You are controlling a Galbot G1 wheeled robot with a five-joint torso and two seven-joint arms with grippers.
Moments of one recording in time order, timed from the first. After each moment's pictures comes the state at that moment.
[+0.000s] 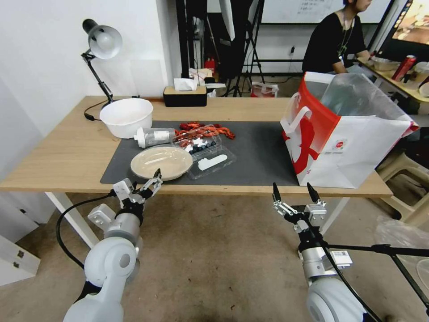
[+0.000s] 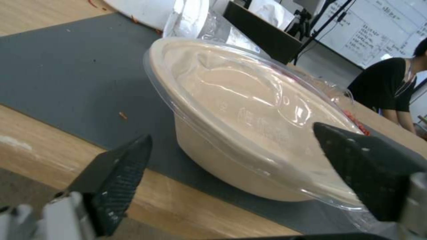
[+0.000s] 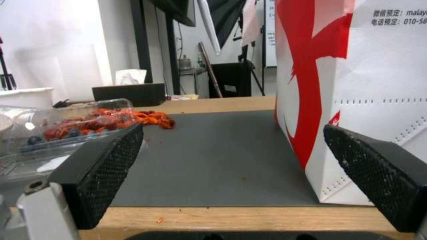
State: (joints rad) left arm 1.36 -1.41 -0.54 -2.09 -0.76 0.31 -0.28; right arm -1.56 1.16 0.35 2.07 0.29 0.26 0.26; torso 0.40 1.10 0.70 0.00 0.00
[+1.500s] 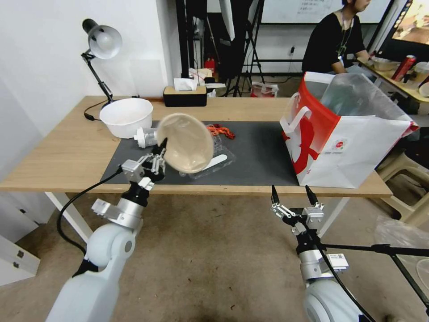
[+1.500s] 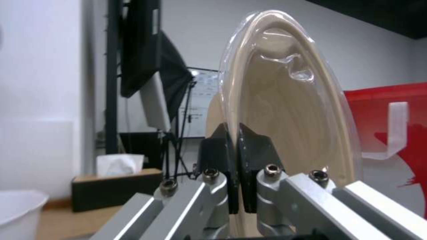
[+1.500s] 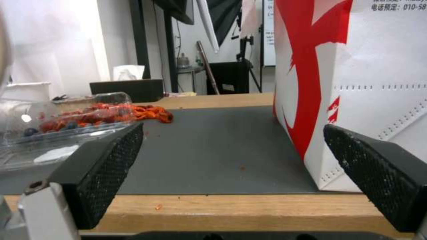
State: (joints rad) left arm 1.18 -1.17 -0.41 -1.92 -0.54 -0.20 0.29; right arm -1.57 1.18 0.35 2.04 0.25 0.28 0.26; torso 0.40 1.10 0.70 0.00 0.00
